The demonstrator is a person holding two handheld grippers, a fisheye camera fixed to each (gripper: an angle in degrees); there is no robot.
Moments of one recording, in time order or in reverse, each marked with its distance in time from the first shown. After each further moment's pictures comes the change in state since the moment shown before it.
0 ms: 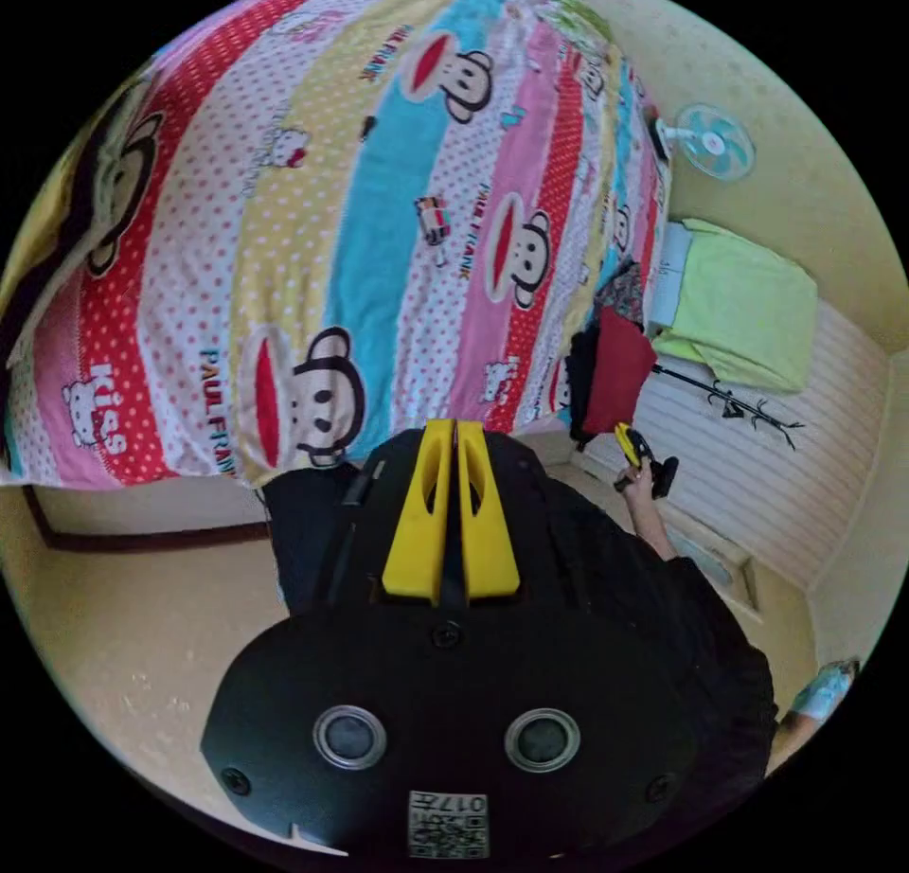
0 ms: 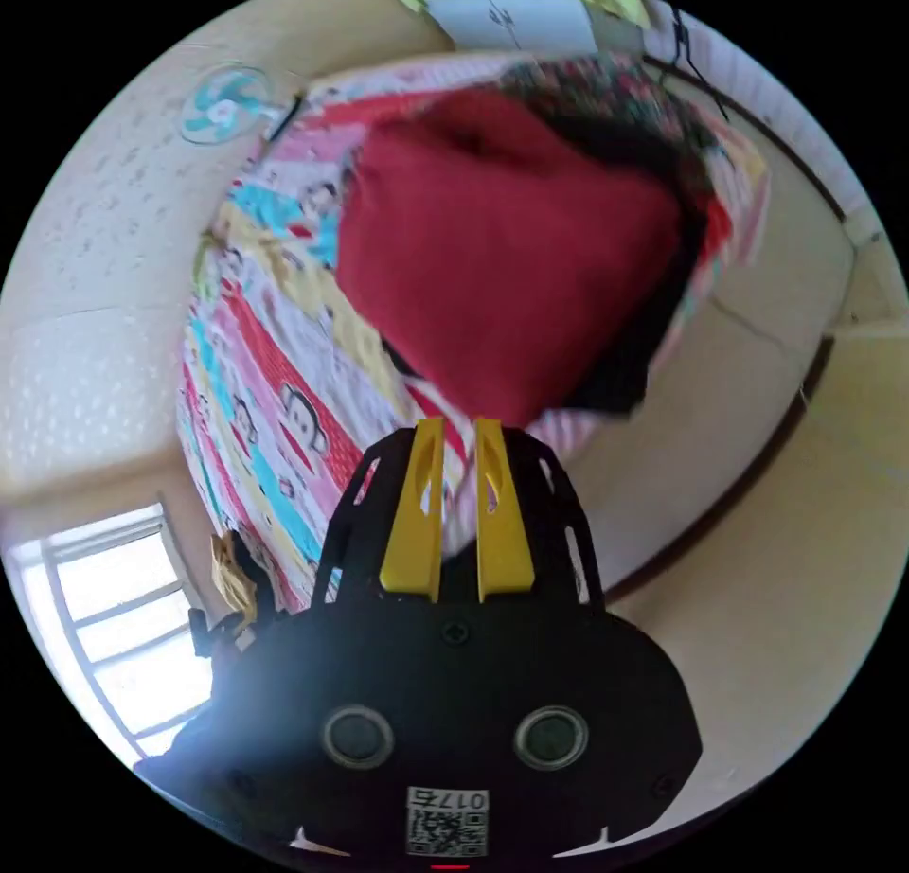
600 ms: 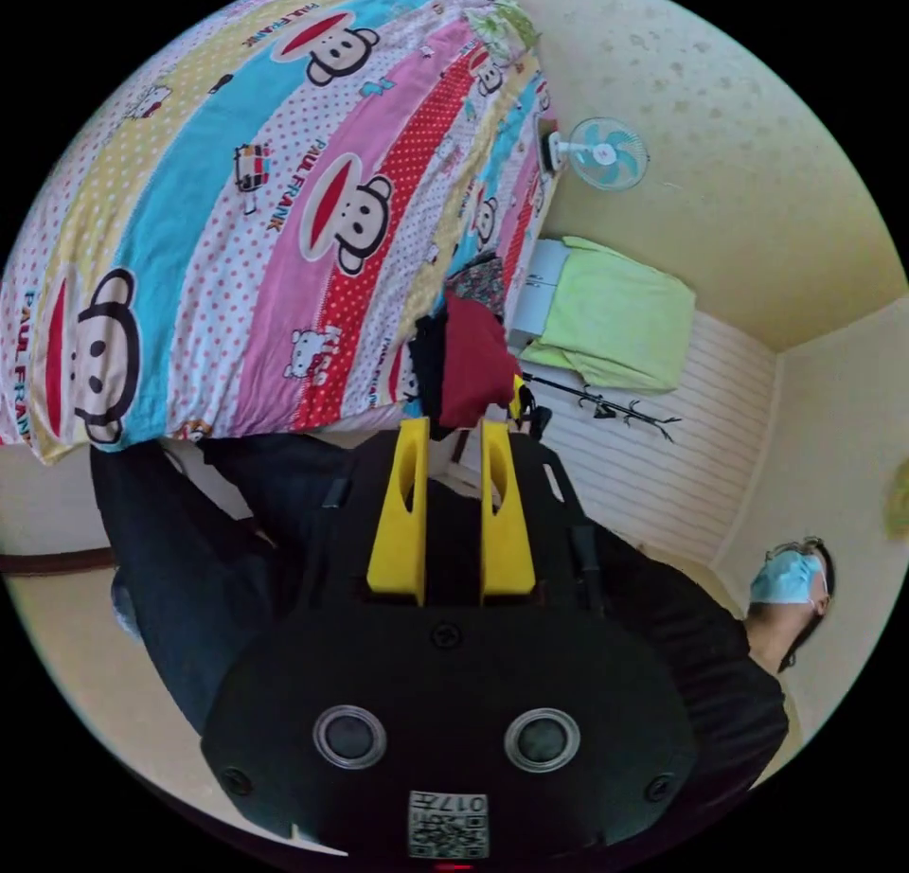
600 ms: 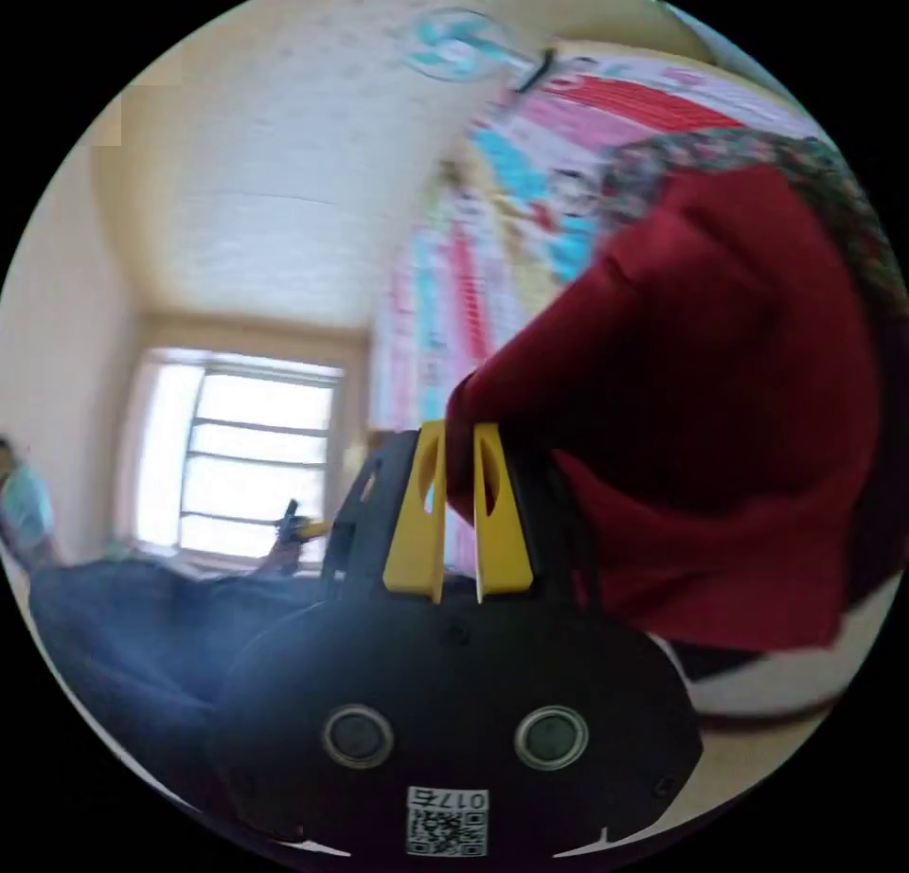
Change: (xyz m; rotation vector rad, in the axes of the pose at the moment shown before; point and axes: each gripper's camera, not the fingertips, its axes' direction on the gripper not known) left arm 0.061 0.159 0.081 0.089 0.421 0.060; right arm -0.012 -0.008 -0.014 -0.222 -0.775 -0.520
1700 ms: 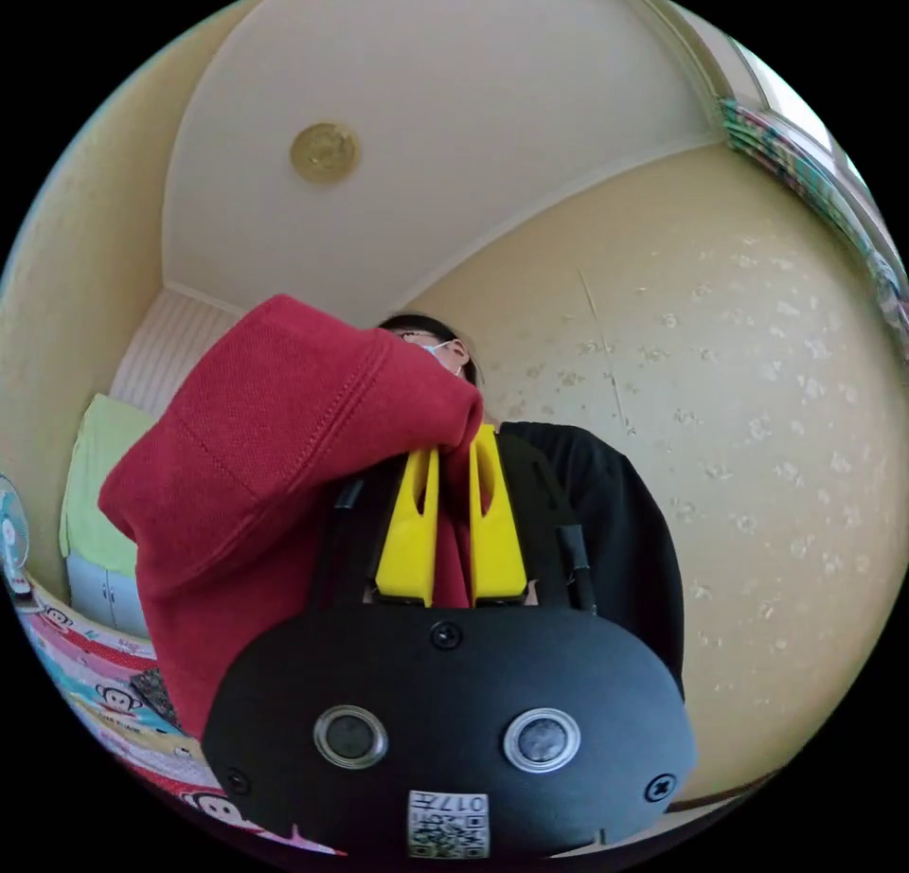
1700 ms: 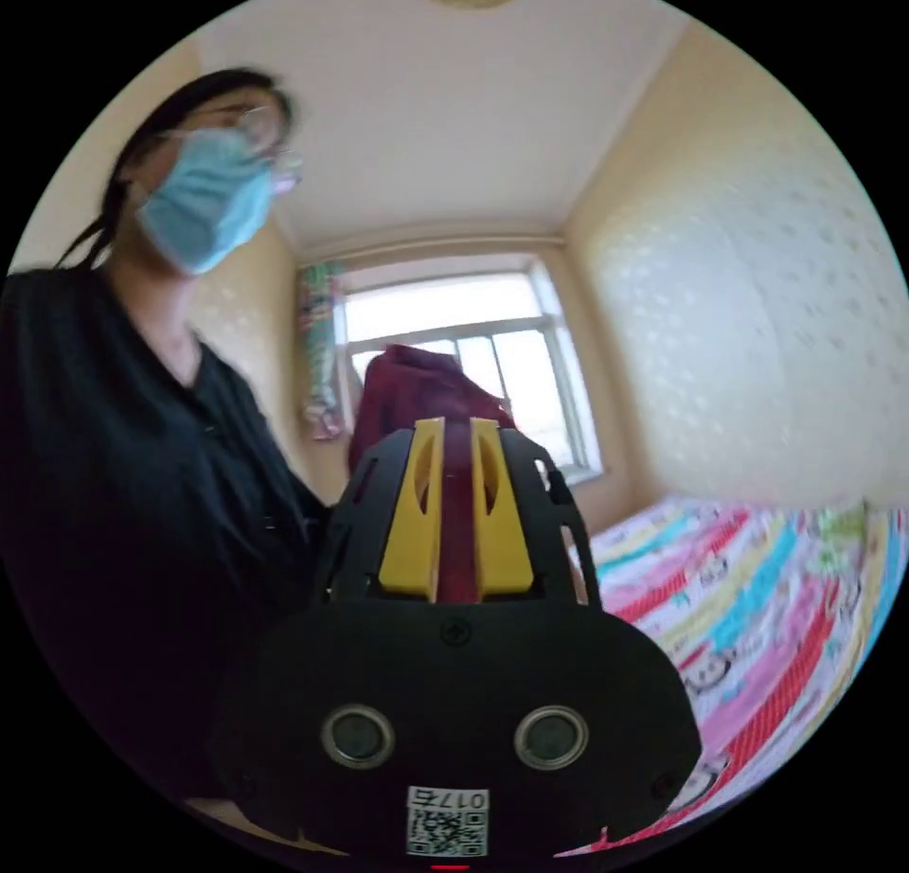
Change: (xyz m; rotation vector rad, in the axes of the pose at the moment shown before) left arm 0.101 0.334 -0.251 -0.245 1.047 1.684; right arm -0.420 0.134 0.176 0.046 -0.330 -1.014
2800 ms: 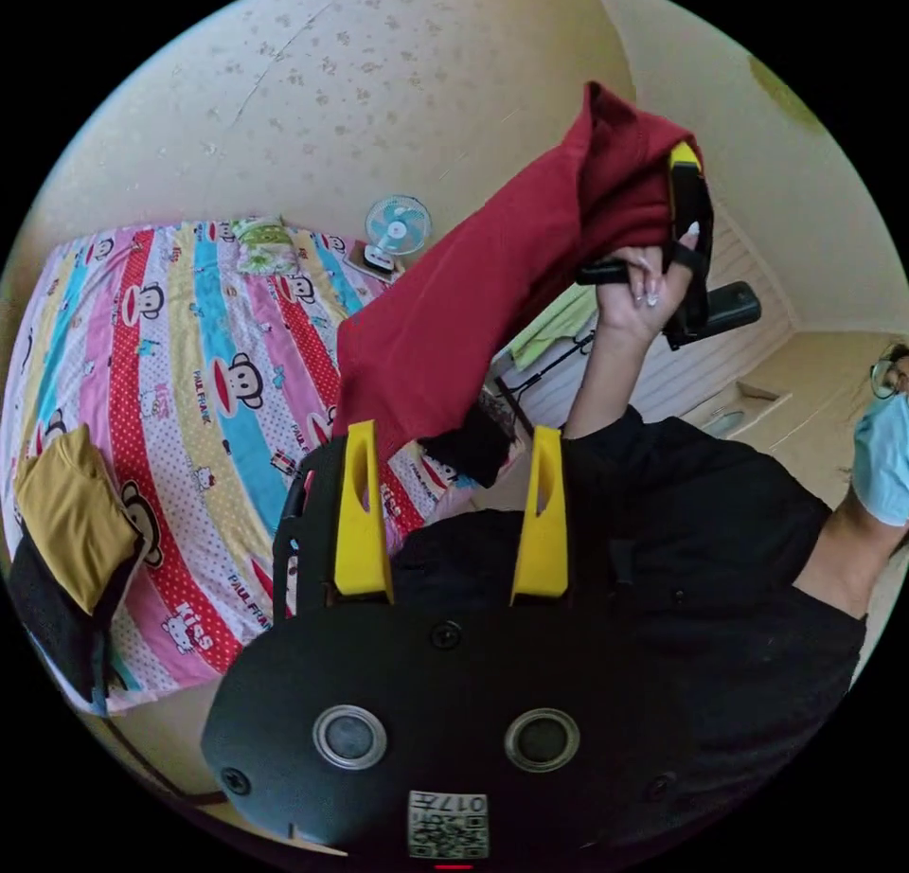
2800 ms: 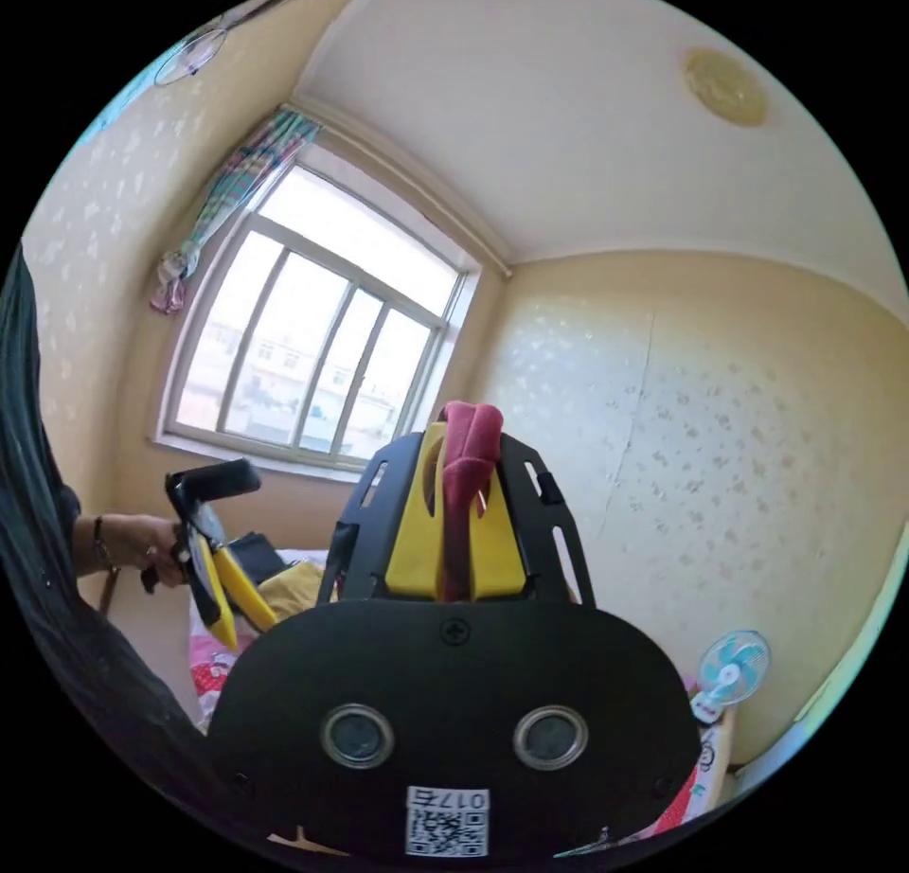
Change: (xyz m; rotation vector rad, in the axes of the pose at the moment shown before) left arm -0.028 0.131 0.154 -0.340 -1.334 -0.891; right arm -0.135 -0.126 0.169 0.068 0.645 -0.621
